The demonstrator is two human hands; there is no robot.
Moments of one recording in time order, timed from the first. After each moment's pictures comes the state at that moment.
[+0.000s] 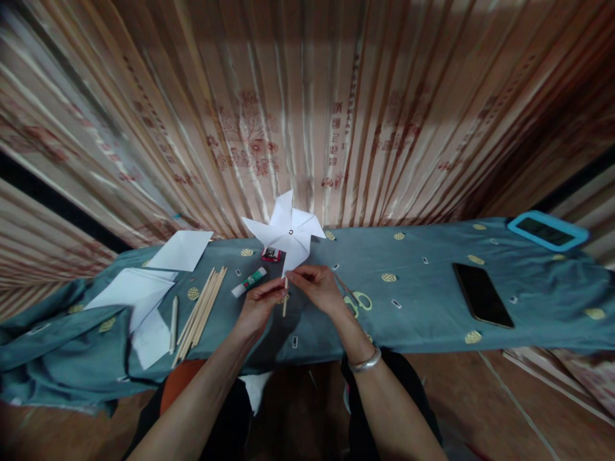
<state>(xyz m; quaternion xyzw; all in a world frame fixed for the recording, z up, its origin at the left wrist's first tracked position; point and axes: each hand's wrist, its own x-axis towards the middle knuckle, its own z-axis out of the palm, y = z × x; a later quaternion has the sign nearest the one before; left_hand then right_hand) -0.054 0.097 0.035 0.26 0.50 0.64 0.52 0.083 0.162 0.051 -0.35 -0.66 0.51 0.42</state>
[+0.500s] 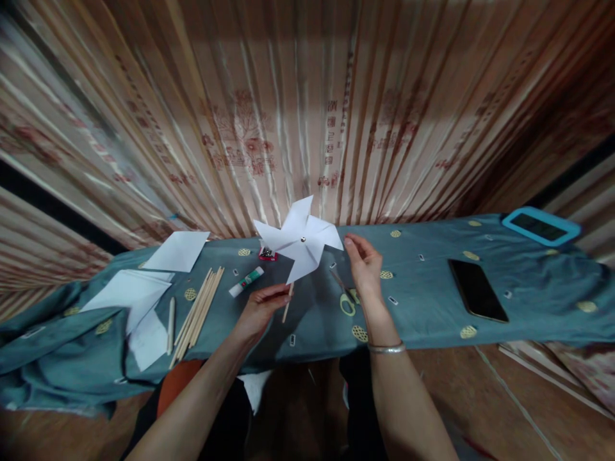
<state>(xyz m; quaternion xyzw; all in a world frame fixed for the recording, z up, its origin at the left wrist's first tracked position) -0.049 0.090 0.038 0.30 0.51 0.58 0.56 0.145 0.208 0.048 -0.46 -0.47 0.37 0.65</state>
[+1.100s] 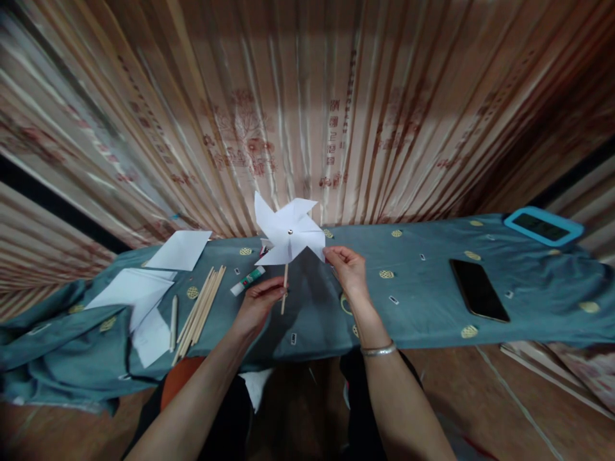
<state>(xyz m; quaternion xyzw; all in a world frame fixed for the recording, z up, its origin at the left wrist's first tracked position) -0.055 0.096 0.032 0.27 0.51 0.62 0.53 0.118 0.189 0.054 -0.44 -0.43 0.53 0.59</state>
